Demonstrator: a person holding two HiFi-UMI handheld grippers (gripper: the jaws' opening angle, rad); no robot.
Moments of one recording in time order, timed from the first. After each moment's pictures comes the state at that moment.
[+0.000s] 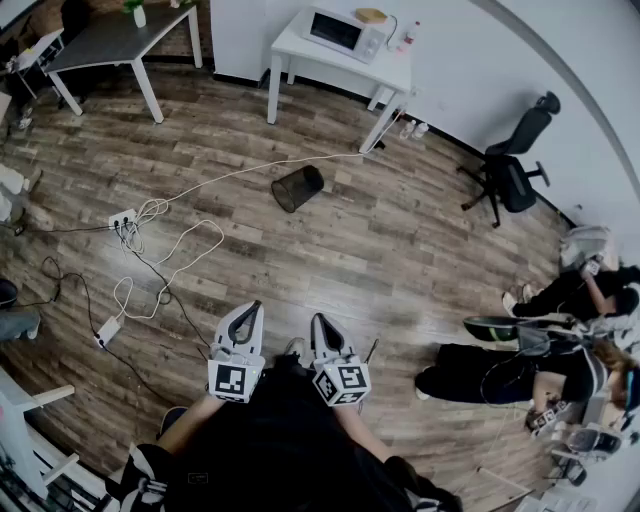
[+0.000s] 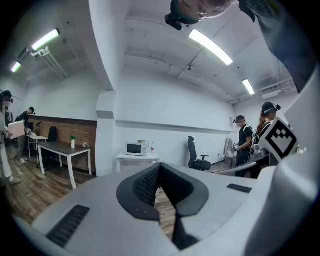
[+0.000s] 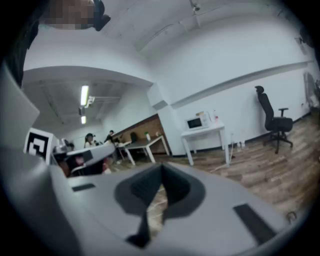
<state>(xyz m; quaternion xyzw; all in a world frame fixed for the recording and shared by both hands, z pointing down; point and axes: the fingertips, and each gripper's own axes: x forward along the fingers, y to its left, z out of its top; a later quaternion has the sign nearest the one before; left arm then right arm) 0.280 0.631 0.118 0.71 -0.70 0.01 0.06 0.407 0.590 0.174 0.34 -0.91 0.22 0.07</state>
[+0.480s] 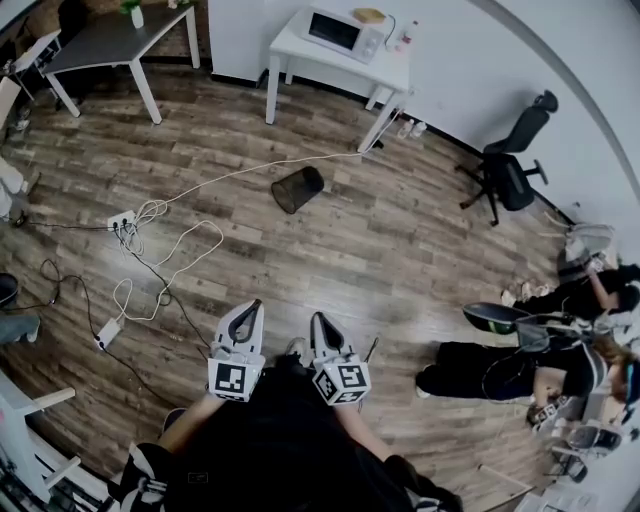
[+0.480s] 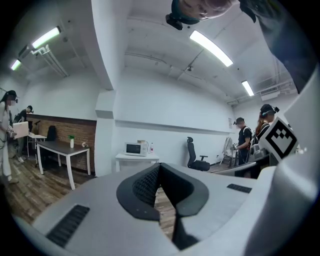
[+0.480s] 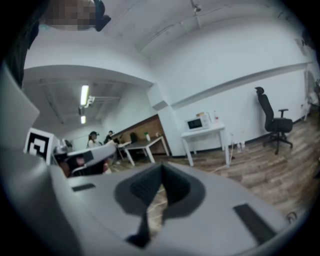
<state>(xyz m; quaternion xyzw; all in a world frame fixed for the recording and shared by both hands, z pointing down) 0.273 0.631 0.117 0.71 -0.70 0.00 0.06 0.399 0.591 0.172 0.34 -0.91 0.21 0.07</state>
